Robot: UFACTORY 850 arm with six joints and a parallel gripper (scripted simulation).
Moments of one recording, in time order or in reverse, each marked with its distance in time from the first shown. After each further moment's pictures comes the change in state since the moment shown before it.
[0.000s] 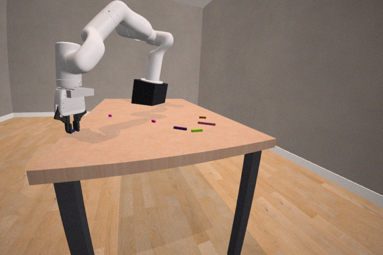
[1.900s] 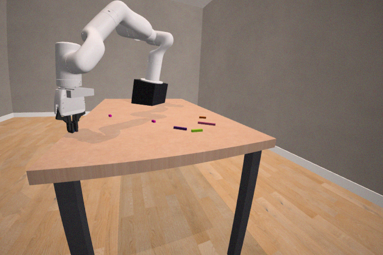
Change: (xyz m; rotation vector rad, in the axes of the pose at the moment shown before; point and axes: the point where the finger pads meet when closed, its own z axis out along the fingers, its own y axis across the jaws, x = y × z) arm 0.000 0.000 0.000 0.000 0.000 0.000
